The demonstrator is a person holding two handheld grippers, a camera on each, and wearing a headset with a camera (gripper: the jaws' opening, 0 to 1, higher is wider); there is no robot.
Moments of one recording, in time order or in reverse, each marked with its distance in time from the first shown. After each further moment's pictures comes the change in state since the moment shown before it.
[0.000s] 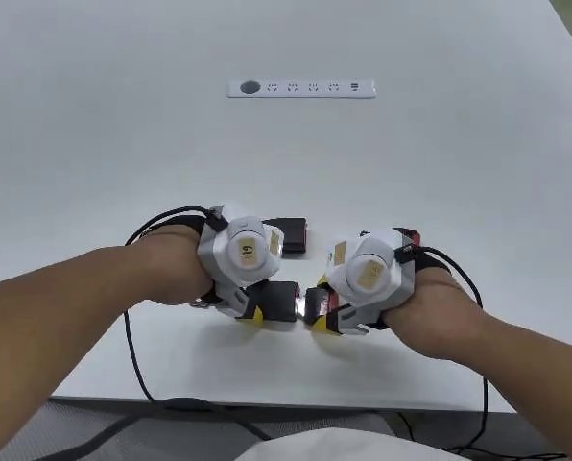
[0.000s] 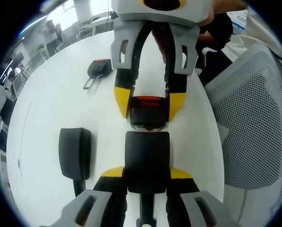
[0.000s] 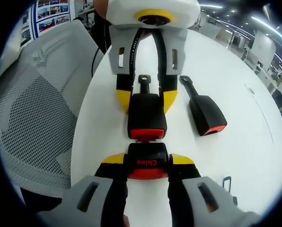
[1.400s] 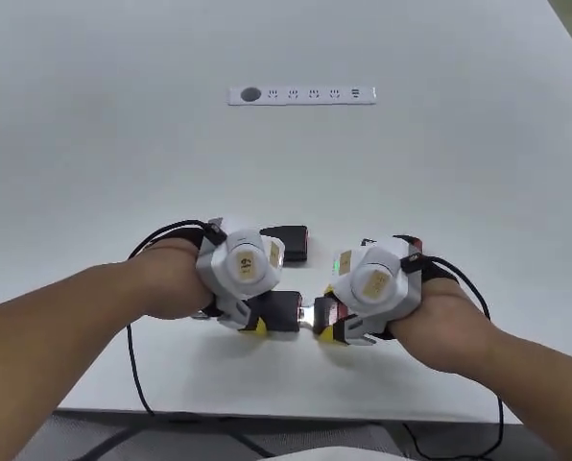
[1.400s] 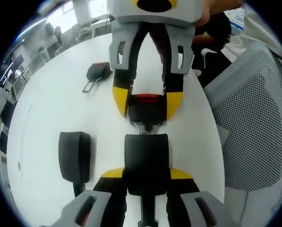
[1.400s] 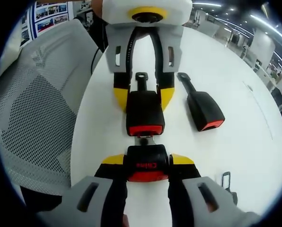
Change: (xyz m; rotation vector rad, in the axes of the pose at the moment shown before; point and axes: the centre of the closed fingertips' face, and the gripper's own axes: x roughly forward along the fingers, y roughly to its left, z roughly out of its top) left arm 0.001 -0.006 0.009 0.006 -0.020 0.007; right arm -0.001 -0.002 -0.002 0.018 0.021 -0.017
